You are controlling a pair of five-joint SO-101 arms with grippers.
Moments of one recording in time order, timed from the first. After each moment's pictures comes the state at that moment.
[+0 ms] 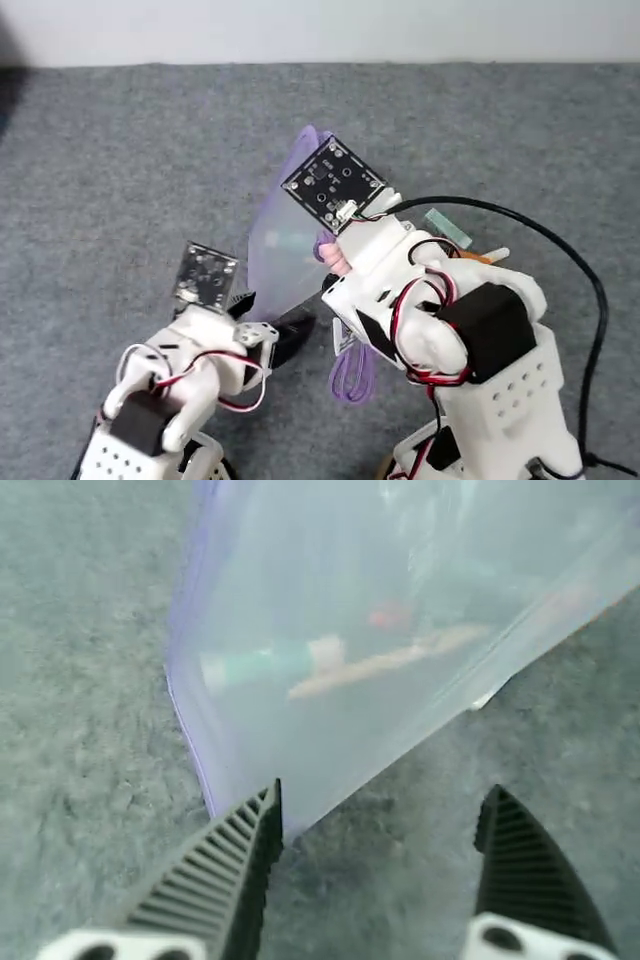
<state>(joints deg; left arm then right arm) 22.2 -83.7 73.3 65.4 10.9 -34.4 -36.7 -3.3 100.5 14.3</state>
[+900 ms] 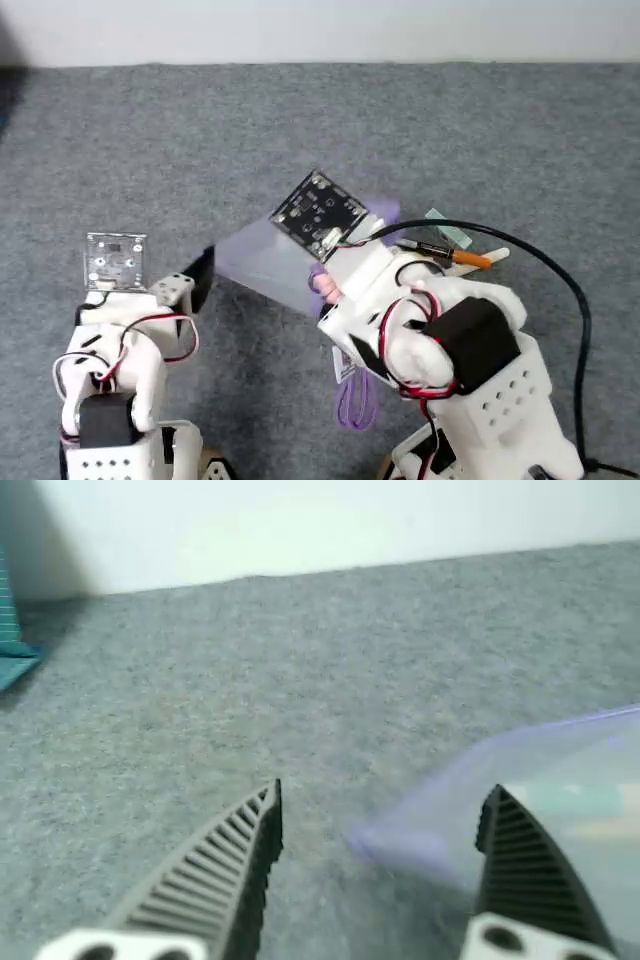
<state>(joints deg) -7.2 -83.7 67.2 58.5 -2.9 -39.0 -40.4 5.8 100.6 14.1</state>
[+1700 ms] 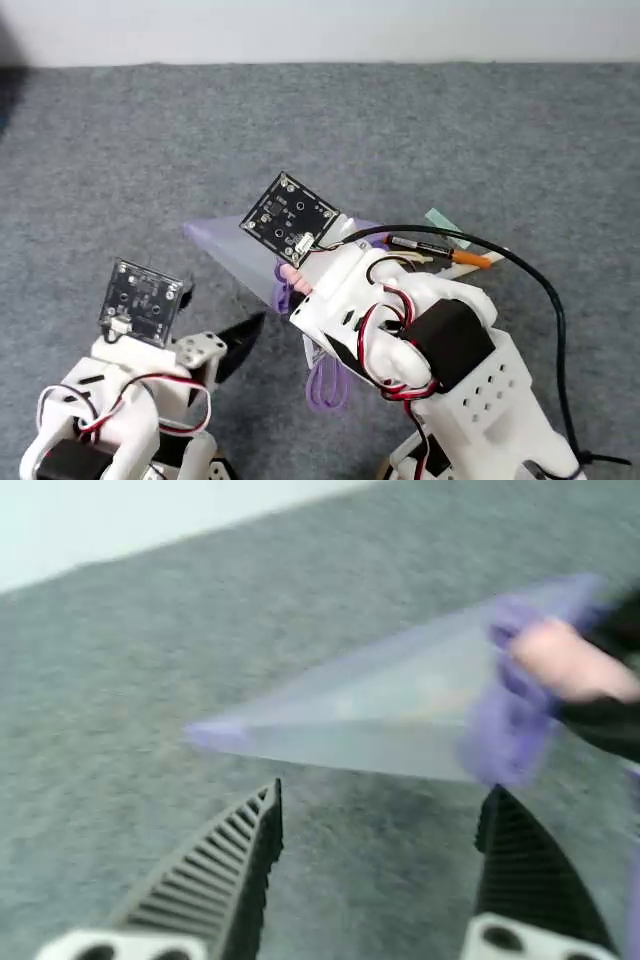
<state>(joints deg) 12.5 -84.3 44.6 88.9 -0.2 -42.4 -40.4 10.8 88.5 13.9</state>
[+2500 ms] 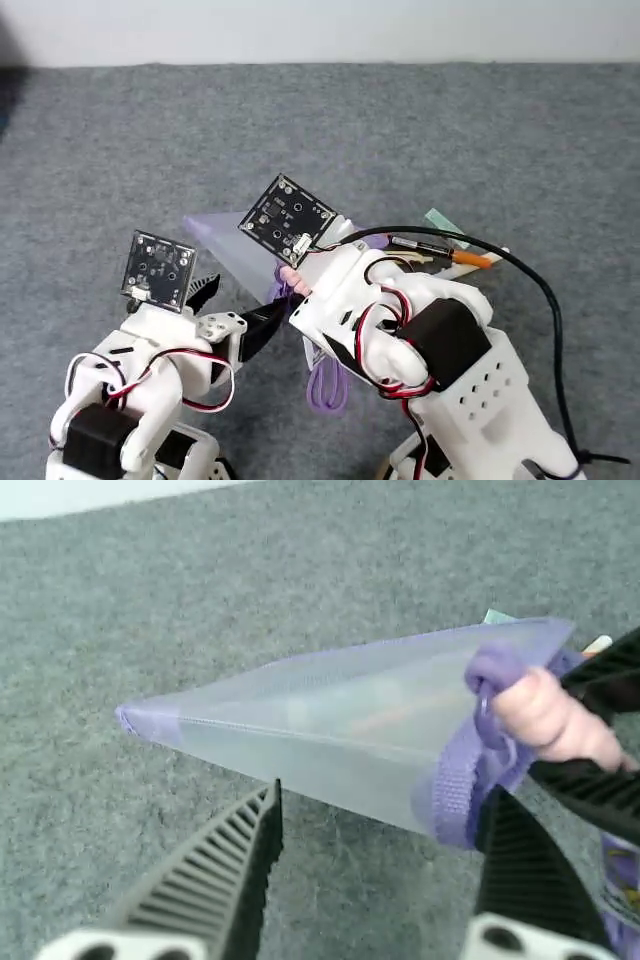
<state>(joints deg) 15.3 -80.0 51.2 79.8 7.1 -42.5 -40.6 12.0 88.4 13.9</state>
